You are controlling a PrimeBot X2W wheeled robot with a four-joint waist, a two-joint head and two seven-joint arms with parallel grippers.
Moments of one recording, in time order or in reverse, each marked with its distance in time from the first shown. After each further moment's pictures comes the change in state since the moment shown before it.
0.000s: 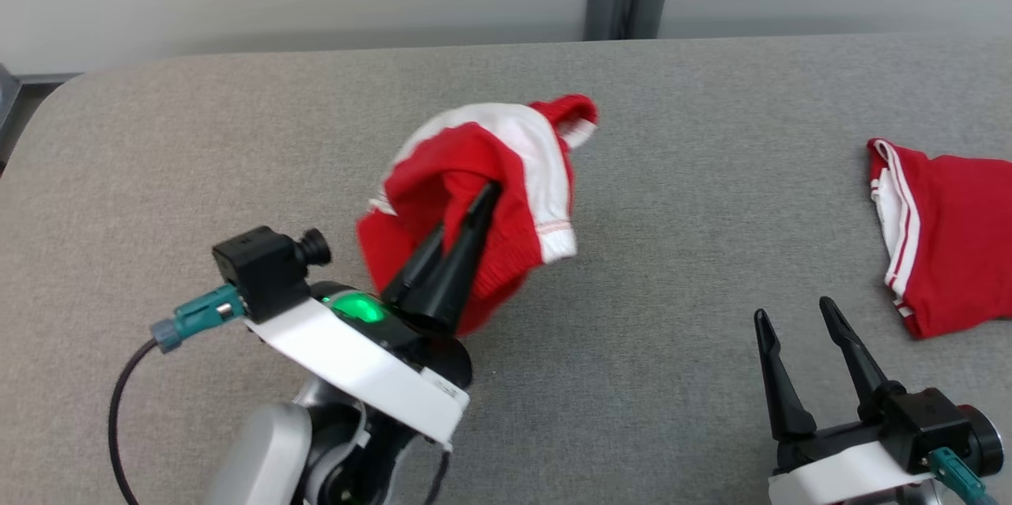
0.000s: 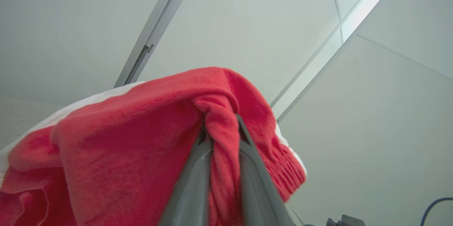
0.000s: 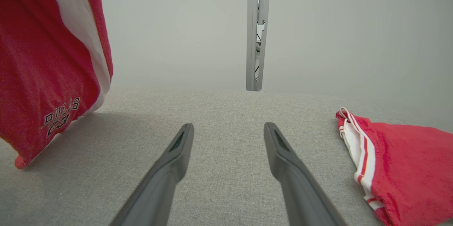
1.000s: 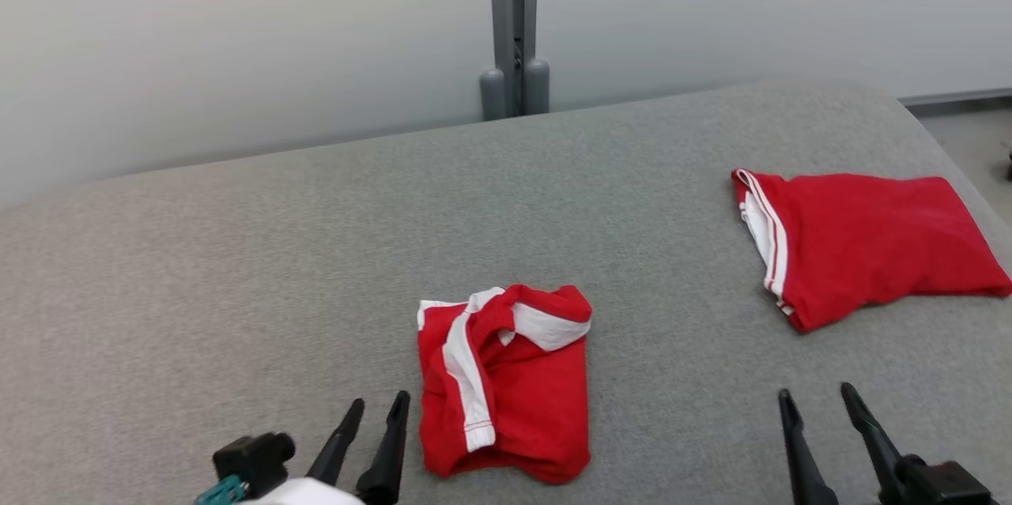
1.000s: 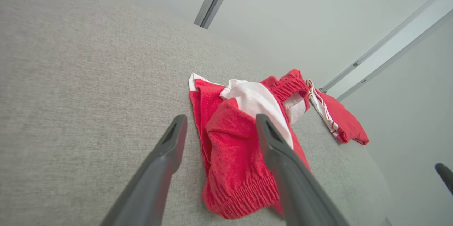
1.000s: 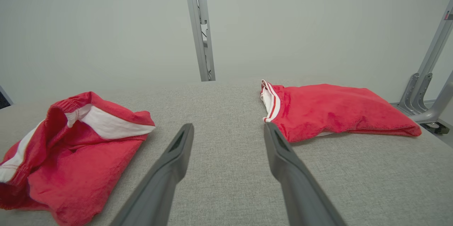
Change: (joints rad) left arm 0.199 0.065 -0.107 0.538 0.019 0.033 -0.361; right arm 0.146 0.001 -0.022 0.027 0.066 0.000 0.000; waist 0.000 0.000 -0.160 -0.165
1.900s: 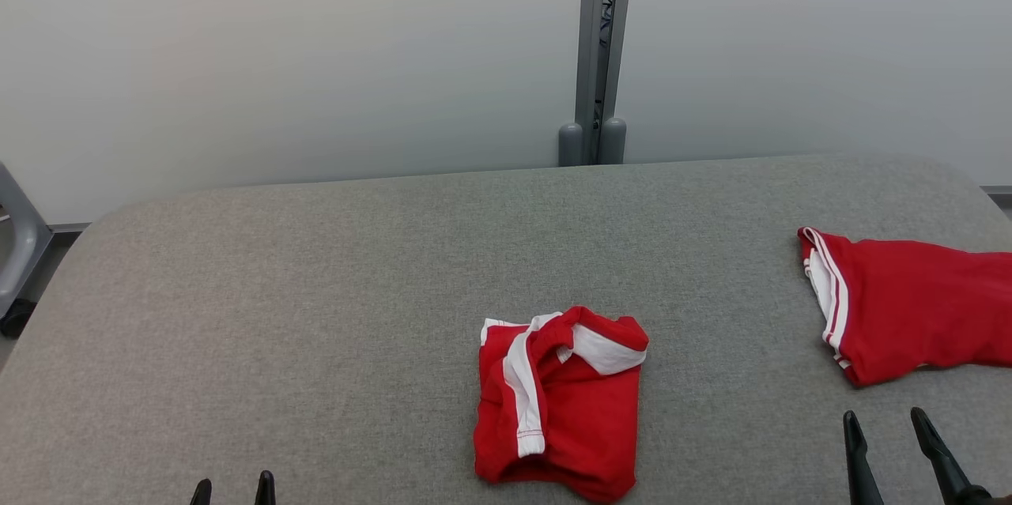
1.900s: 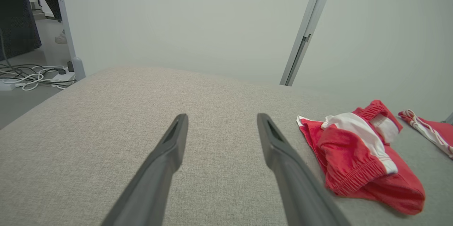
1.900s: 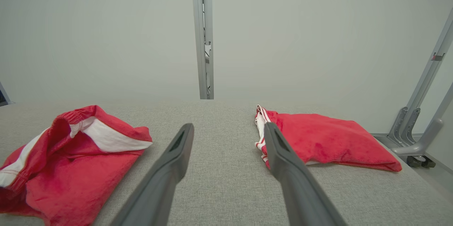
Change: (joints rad) left arm 0.403 -0.069 0.438 -0.342 0.529 0.020 -0.056; right arm 0.094 0.000 -0.142 -0.067 -0.071 0.000 0.000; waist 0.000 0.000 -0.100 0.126
